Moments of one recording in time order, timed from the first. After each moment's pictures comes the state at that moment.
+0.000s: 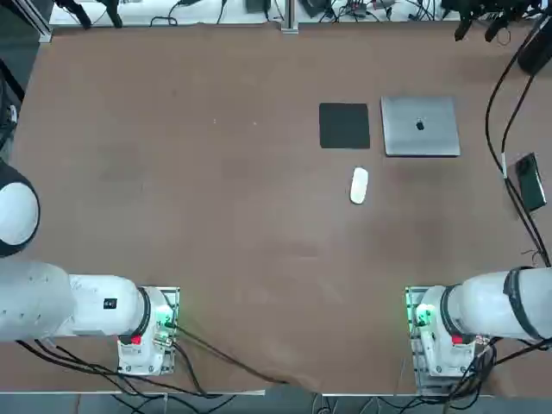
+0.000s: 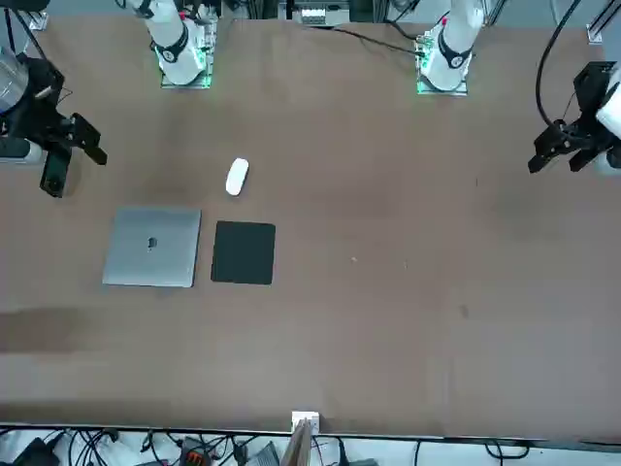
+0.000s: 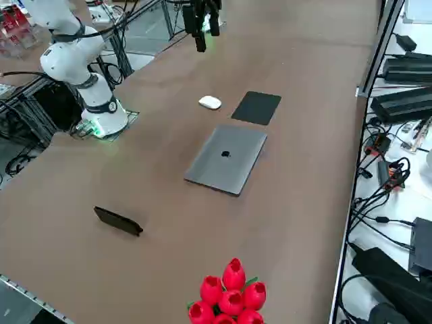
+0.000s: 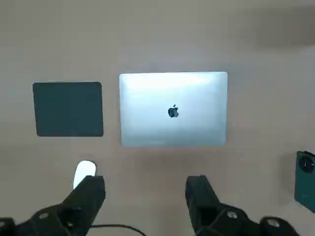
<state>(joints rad) 0.06 -0.10 -0.03 -1.79 0.02 1.71 0.07</state>
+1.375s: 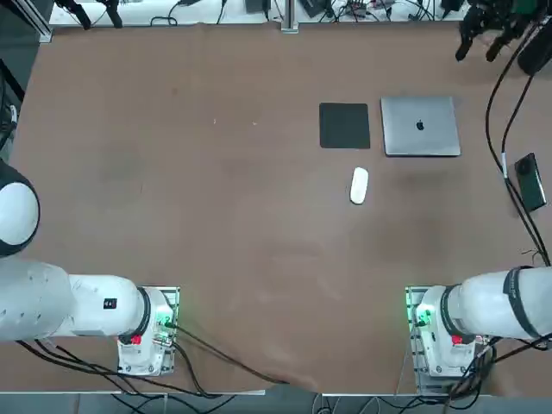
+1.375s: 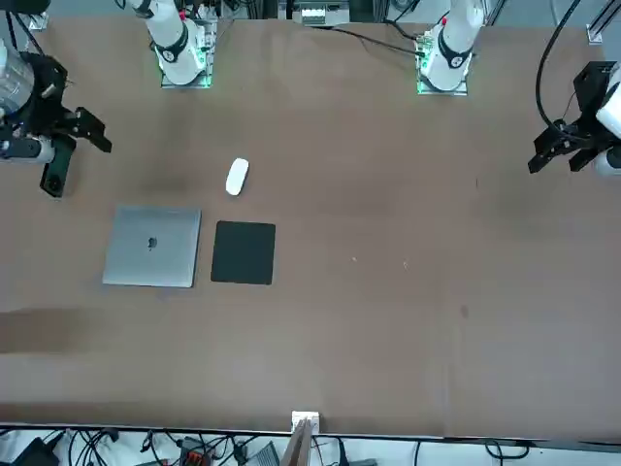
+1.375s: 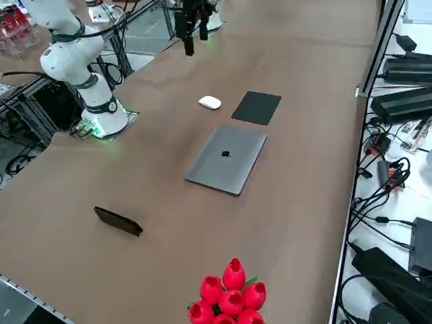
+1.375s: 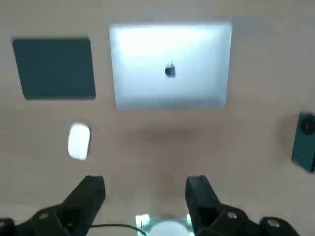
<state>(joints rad) 0.05 -0.08 -0.03 -1.79 0.02 1.50 0.07</state>
